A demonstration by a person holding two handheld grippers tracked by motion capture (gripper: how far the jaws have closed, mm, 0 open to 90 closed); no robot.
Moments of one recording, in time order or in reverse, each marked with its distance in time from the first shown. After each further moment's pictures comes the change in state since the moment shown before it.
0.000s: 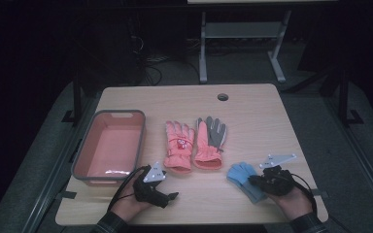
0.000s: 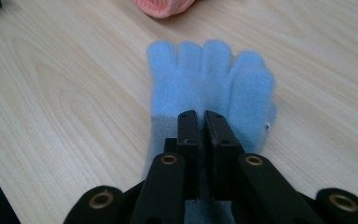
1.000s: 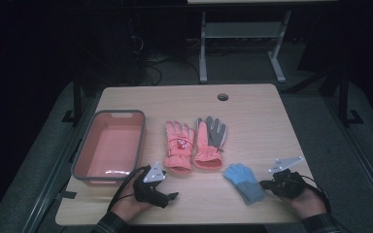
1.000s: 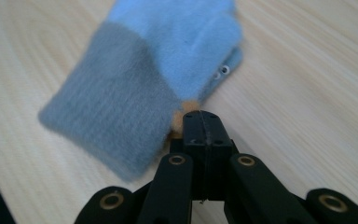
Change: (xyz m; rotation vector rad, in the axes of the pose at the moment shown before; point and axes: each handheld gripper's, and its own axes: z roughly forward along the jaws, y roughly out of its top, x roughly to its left) left arm -0.001 0.000 0.000 -0.004 -0.002 -0.013; right arm -0.024 -0.023 -0.005 0.080 0.010 -0.089
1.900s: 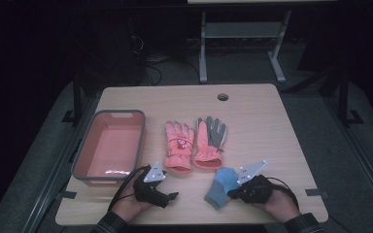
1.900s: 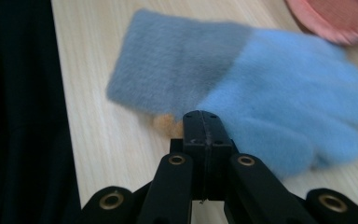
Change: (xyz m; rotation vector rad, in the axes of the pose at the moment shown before) left arm 0.001 0.001 0.000 0.009 0.003 0.008; right arm 0.055 0.044 0.041 -0.038 0.263 -0.269
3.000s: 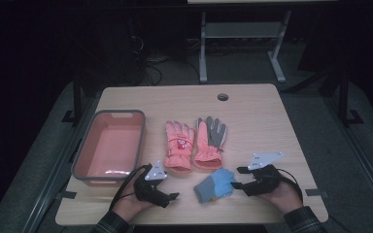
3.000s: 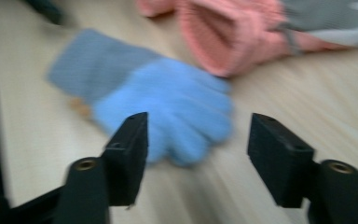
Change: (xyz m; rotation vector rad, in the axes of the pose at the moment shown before) left arm -0.002 0.010 -0.005 0.013 -0.023 -0.027; right arm -0.024 -0.005 -0.025 -0.164 -0.169 0.105
